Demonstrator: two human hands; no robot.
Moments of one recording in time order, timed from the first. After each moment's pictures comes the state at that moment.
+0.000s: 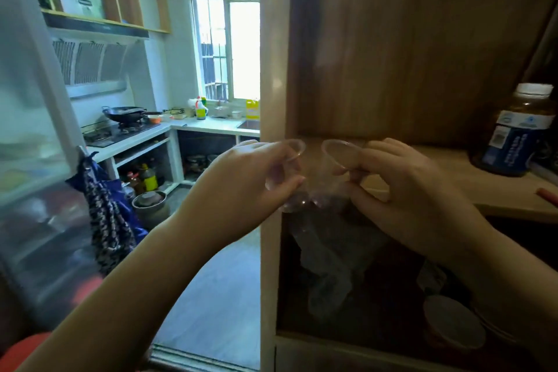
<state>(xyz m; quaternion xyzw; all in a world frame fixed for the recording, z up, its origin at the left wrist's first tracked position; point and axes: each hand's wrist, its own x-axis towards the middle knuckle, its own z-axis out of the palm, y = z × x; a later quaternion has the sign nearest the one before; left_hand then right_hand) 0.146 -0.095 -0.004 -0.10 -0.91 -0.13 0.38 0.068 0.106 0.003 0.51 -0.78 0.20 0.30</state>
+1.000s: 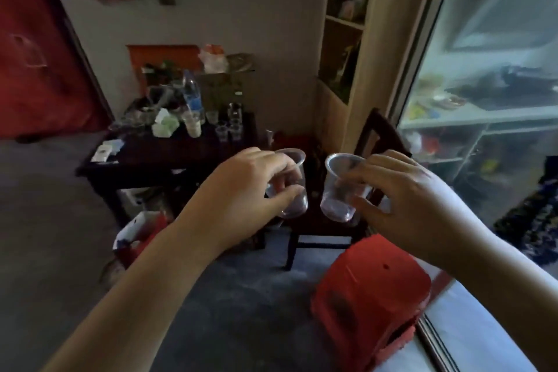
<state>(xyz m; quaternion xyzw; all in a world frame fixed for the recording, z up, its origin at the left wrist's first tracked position) 0.719 -0.409 -0.082 0.47 -0.82 -0.04 0.33 0.489 -0.412 -0.080 0.87 -0.40 0.28 0.05</state>
